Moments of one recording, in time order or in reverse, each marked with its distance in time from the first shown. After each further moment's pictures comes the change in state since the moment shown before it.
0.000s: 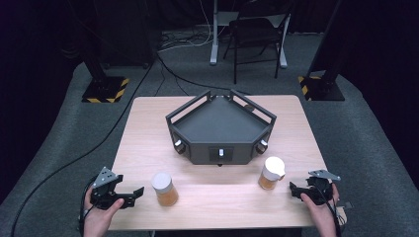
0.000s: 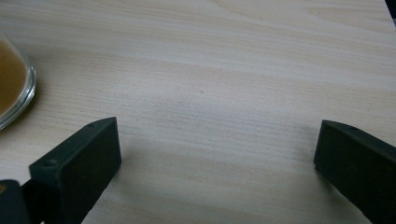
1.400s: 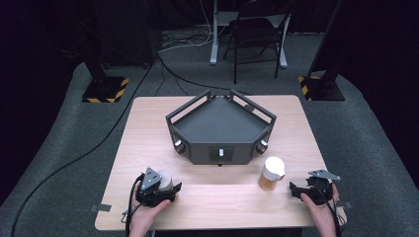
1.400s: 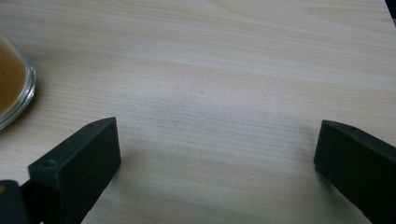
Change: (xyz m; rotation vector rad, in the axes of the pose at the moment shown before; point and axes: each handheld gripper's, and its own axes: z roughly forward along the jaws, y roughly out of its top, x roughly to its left) left arm -0.077 -0.005 0.083 -0.067 0.020 0.099; right arm 0.000 0.000 0.000 0.000 0.000 -0.001
